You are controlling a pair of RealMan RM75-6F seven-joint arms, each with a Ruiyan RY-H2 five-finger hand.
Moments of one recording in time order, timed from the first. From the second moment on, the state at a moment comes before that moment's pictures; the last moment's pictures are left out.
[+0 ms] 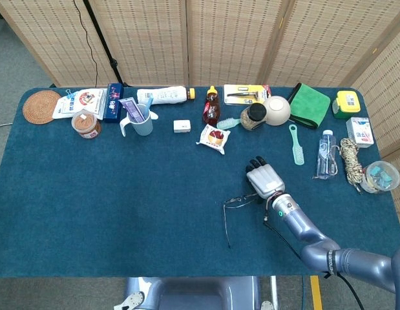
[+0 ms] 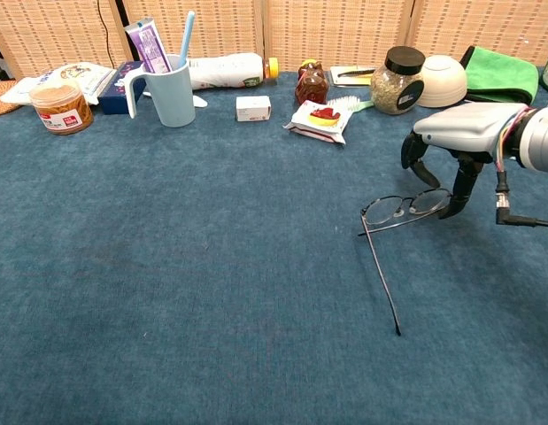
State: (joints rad) left arm 0.00 -1.02 -0.11 -1.64 1.39 1.57 -0.01; right arm 0.84 -1.45 0.08 -1.40 -1.01 0.78 -0.41
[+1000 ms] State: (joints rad) left arm -0.02 -1.03 -0.11 -1.64 1.40 1.56 0.01; right arm 0.78 -1.32 0.10 -1.55 -1.04 0.86 -0.35
